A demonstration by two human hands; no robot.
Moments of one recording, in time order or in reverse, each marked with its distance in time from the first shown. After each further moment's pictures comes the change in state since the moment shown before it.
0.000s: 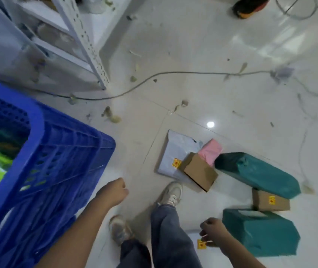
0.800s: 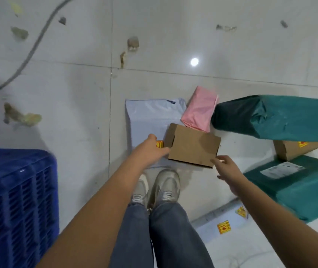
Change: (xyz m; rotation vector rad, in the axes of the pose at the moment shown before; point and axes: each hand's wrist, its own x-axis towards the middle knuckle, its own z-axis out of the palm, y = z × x) left_hand 0.252 0.216 0.106 0.051 -0.151 0.268; right_hand 0.257 -0.046 -0.063 0.432 0.224 -0.078
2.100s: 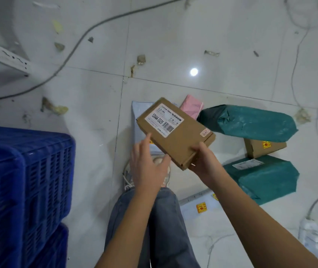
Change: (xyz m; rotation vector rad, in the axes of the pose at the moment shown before) left_hand -0.198 0.031 0.030 -0.263 0.706 0.260; right_hand -0.165 -0.052 -0.034 0.661 -0.397 -0.033
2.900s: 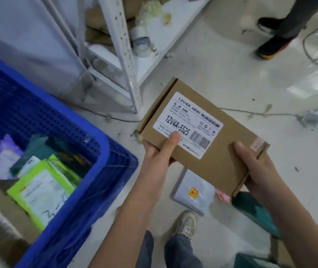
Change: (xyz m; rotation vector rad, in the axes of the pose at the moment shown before) left_hand -0.062 0.087 -0.298 -1.223 0.092 -0.040; right_hand -0.219 -0.104 0.182 -0.500 -0.432 -0.567
